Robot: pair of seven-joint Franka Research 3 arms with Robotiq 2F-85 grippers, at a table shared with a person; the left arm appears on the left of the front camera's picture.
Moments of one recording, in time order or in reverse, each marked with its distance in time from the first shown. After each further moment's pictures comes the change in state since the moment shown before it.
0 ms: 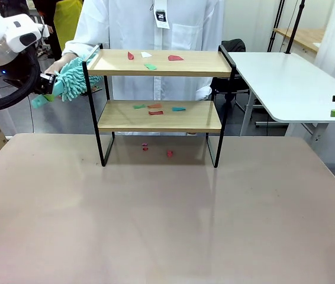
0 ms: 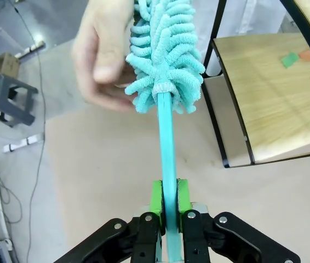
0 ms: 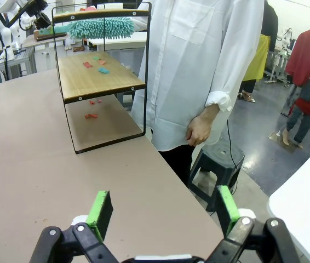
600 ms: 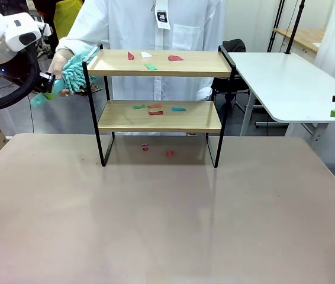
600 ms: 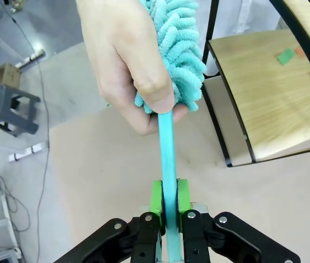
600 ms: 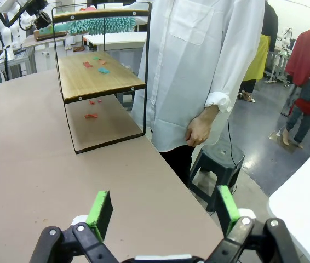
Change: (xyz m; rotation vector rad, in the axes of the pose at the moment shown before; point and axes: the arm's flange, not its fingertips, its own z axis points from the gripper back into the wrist) left arm 0.003 0.001 0.003 0.002 -0.009 -0.053; right arm 0.000 0.000 0.000 0.000 0.000 0.000
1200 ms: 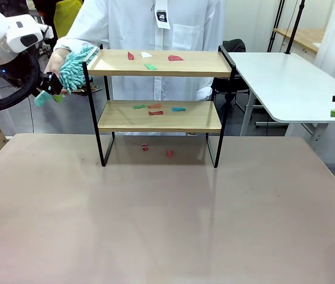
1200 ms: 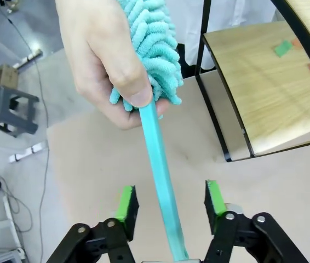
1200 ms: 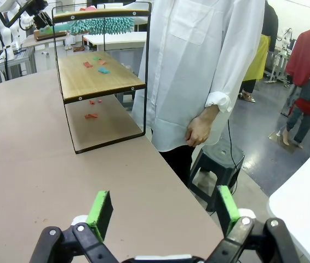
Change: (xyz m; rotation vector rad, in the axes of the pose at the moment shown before) left arm 0.000 -0.003 -0.001 -0.006 0.018 -0.025; right arm 0.000 0.000 0.000 0.000 0.000 0.000
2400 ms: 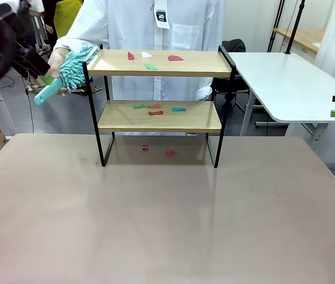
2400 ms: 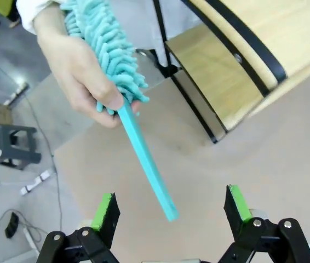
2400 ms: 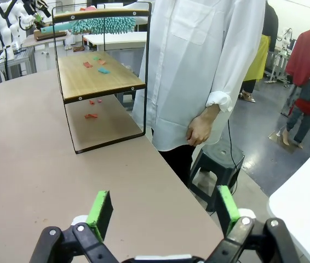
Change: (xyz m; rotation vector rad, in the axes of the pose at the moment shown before) left arm 0.014 0.002 0.054 -0.070 -0.005 -0.204; right arm 0.000 0.000 0.000 0.000 0.000 0.001
